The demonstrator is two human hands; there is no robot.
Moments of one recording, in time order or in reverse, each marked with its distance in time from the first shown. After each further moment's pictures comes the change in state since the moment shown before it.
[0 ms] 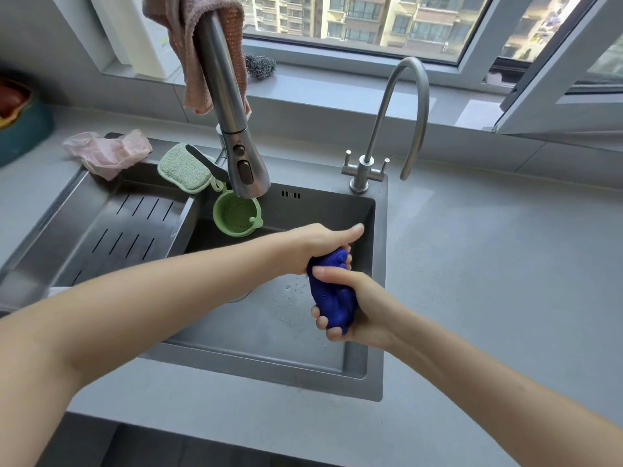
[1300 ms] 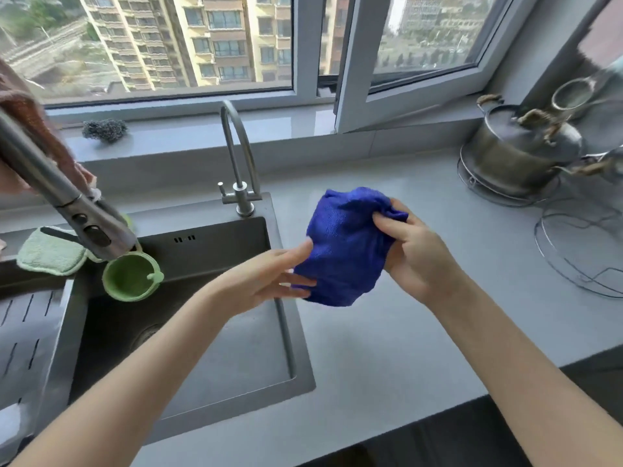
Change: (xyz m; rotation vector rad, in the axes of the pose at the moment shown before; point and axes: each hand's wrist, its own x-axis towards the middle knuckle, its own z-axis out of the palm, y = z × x) left_hand -0.039 0.019 0.067 0.035 -0.536 0.385; right_hand -0.148 -0.007 -0.105 0.162 0.322 -0.934
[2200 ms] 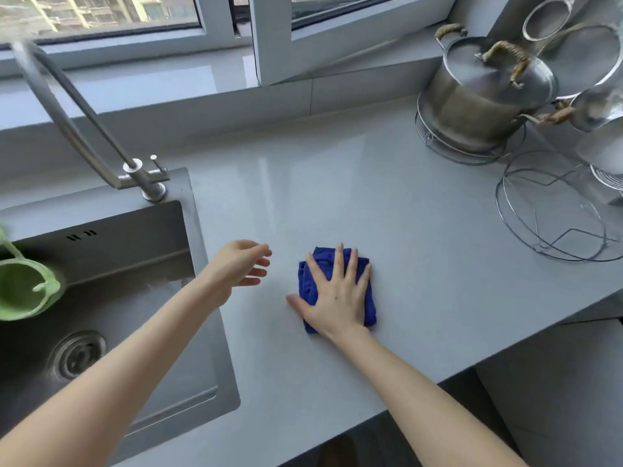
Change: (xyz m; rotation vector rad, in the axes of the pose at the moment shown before) left_hand 0.129 -0.026 0.048 0.179 0.450 -0.238; right_hand 0.035 0.184 -0.130 -1.782 0.279 0.135
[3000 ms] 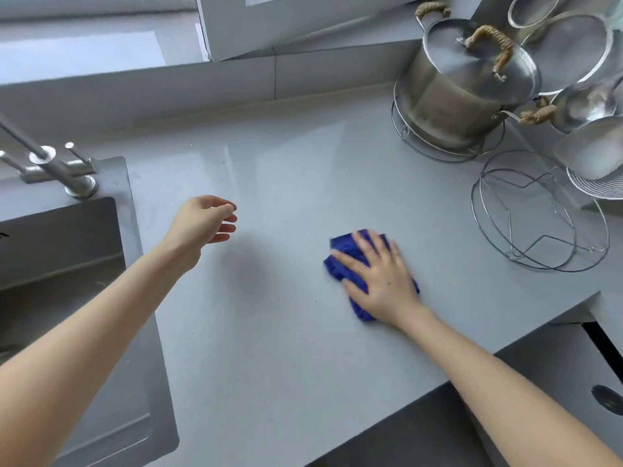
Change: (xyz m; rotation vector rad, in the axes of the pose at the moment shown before) left_hand 0.063 0.045 0.020 -0.095 0.151 0.119; right_hand 0.047 0.163 -0.011 -0.059 0.193 -0.344
